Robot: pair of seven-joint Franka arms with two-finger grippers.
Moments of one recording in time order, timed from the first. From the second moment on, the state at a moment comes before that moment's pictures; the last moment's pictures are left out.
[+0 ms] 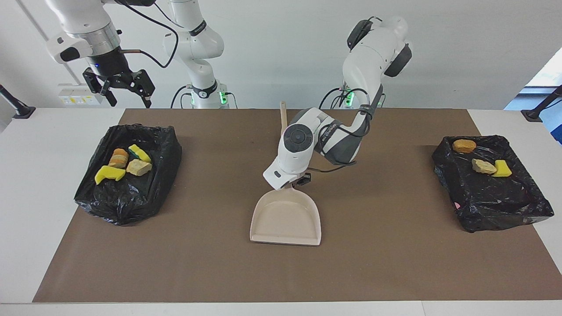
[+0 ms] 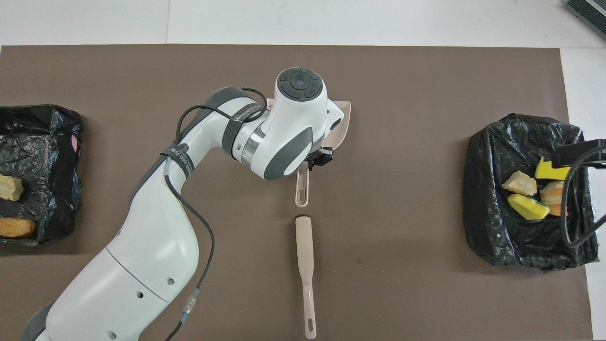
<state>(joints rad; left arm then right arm) -0.39 0.80 -0.42 -1.10 0.15 1.74 -0.61 0.03 -0.07 -0.09 -1.57 -0.01 1.54 0.03</state>
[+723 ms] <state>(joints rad) -0.38 0.53 -0.29 -1.34 0.18 1.74 -0.60 0.05 -0.07 -0.10 -1.57 -0.01 1.54 0.03</state>
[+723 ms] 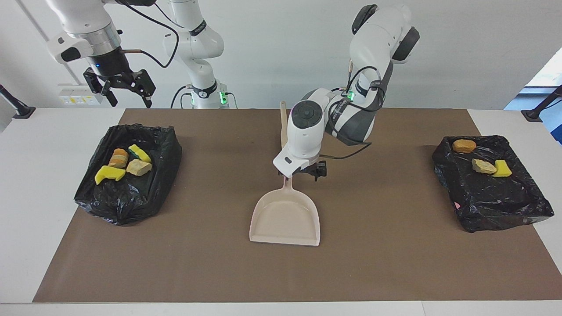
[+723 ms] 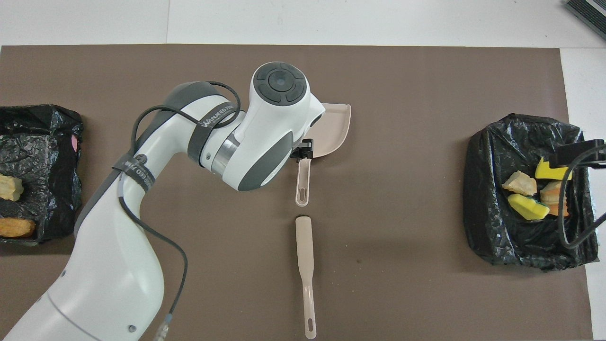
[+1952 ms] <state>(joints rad) -0.21 -0.13 -0.01 -1.87 0.03 1.71 -0.08 0.06 -0.08 -0.11 -1.57 -0.01 1.54 0.03</state>
